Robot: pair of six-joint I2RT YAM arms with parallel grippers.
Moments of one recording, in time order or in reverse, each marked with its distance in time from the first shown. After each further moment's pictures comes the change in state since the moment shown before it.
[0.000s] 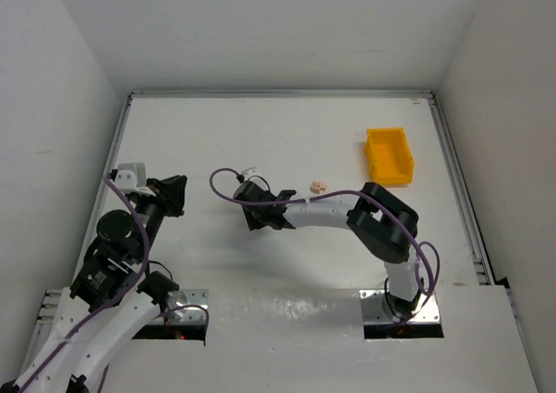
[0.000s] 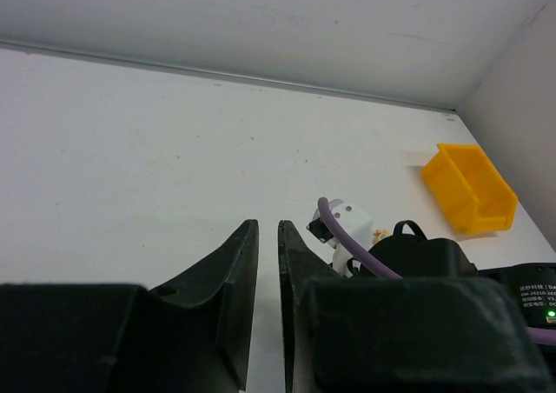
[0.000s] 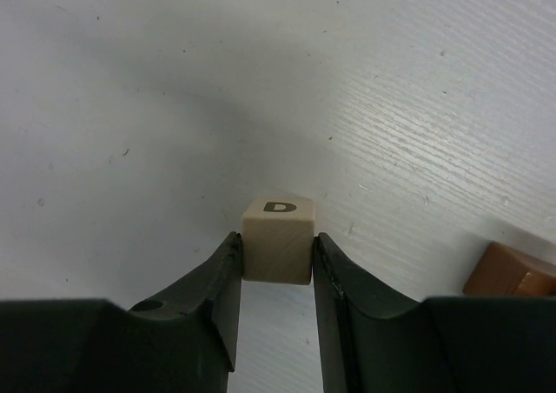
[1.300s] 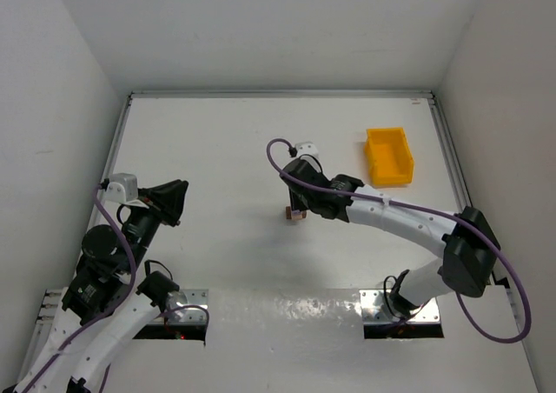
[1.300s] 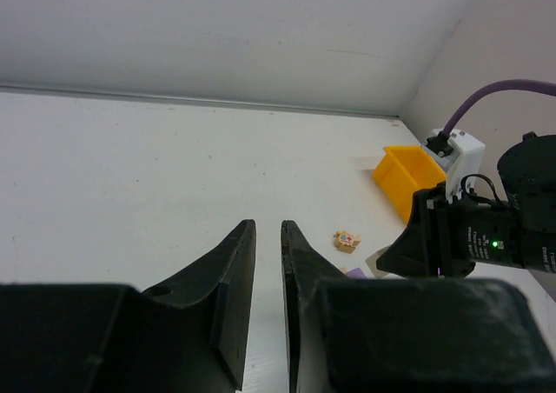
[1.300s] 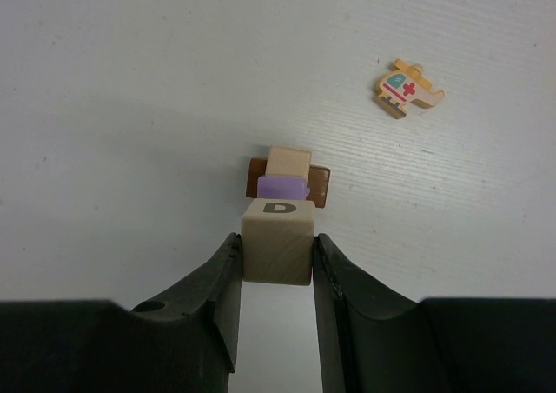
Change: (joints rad) left arm -0.037 -0.099 -0.003 0.007 0.103 0.015; right arm -0.121 -0.504 -0.145 -0.312 0.159 0.033
